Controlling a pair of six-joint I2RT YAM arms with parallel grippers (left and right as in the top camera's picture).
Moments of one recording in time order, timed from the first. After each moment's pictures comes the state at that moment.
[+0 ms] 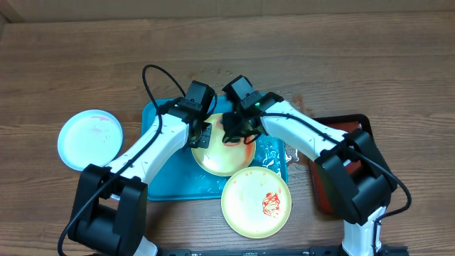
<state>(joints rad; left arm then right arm) -0.38 1.73 1.12 -0.77 -0.16 -0.21 0.63 2.03 1.41 -0.62 -0.16 0.48</state>
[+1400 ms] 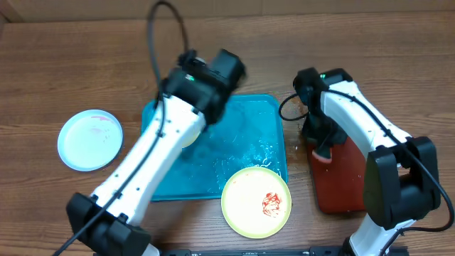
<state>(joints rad) -0.56 1.72 1.72 -1.46 -0.82 -0.31 0.29 1.88 1.39 -1.33 0.26 0.72</state>
